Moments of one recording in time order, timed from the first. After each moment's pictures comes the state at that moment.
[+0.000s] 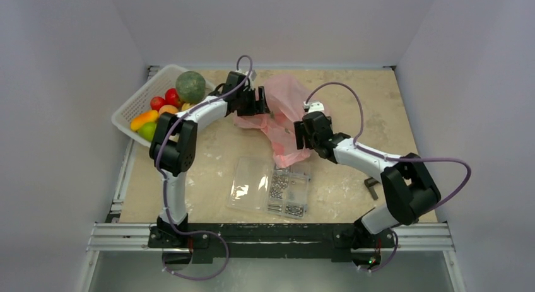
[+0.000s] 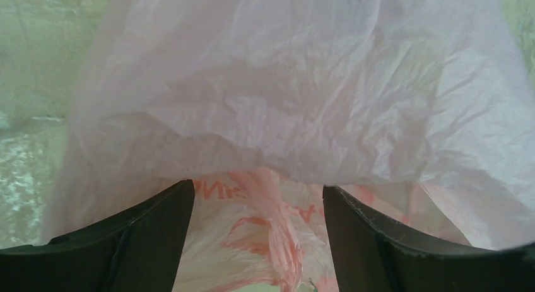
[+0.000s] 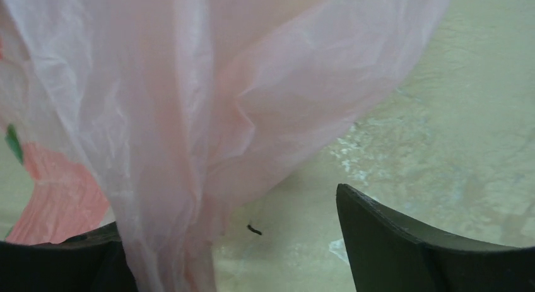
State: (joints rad) left arm -0.39 2.07 1.56 -0.25 0.26 -0.44; right arm 0.56 1.50 0.84 -0.09 0.35 0.24
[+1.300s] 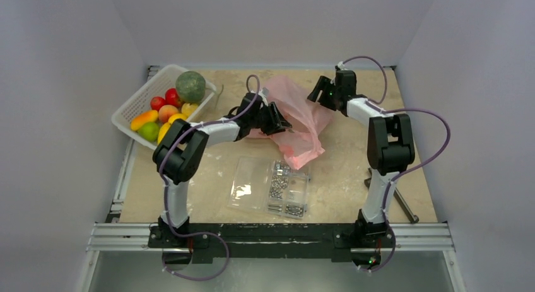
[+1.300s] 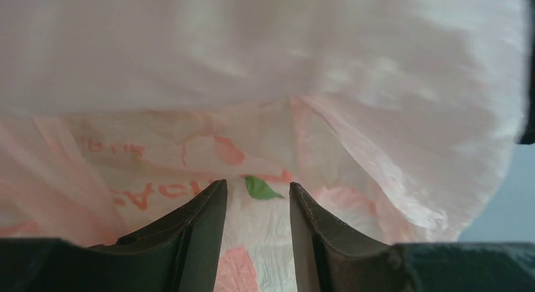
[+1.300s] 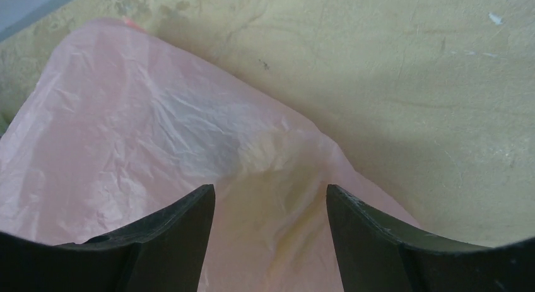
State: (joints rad) left arm -0.57 1.97 1.23 0.19 0.38 -0.94; right arm 0.14 1.97 1.37 -0.03 -0.15 0.51
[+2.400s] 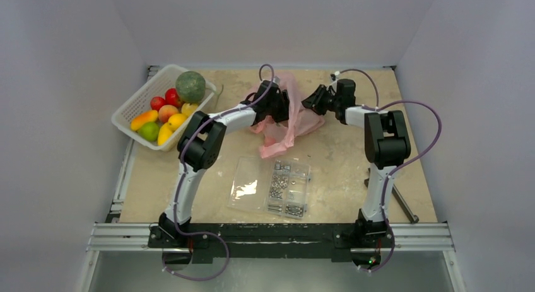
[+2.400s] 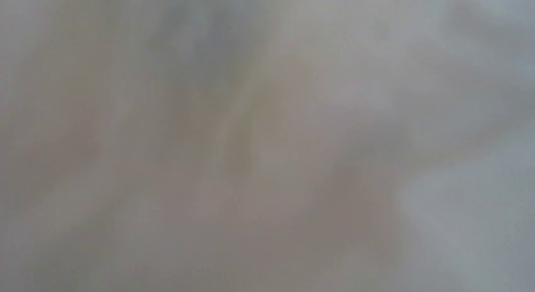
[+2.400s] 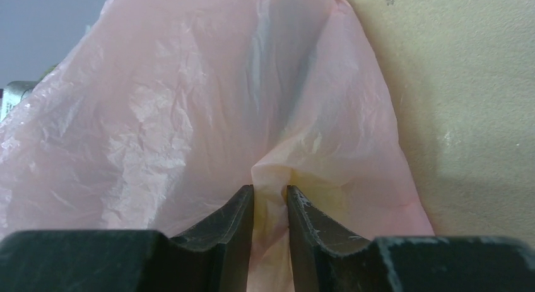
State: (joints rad) left arm -0.59 2.29 1.69 -0.02 0.24 -0.91; right arm 0.11 2.08 1.28 0.27 -0.59 0.75
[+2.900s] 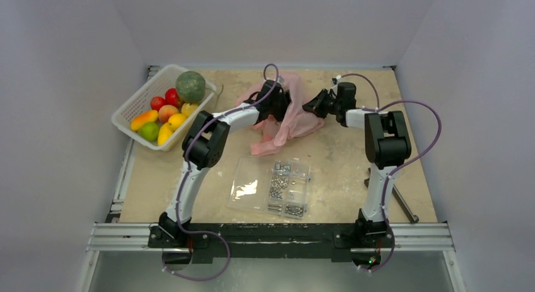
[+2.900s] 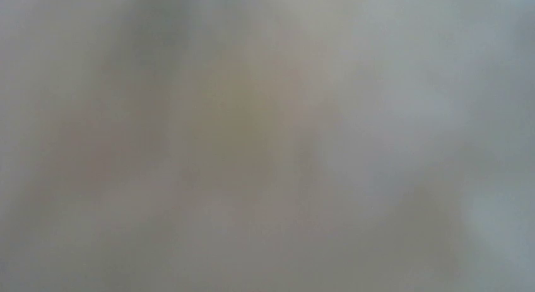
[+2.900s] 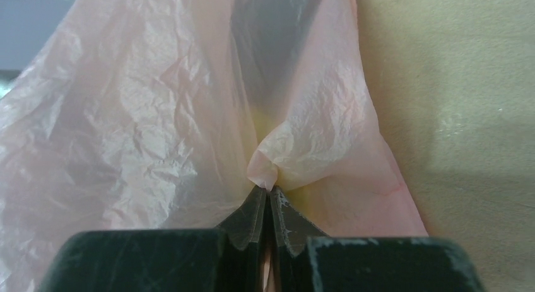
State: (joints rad) left arm -0.59 2.38 1.79 -0.03 0.27 -0.87; right arm 0.10 2.08 1.23 0.31 -0.60 0.83
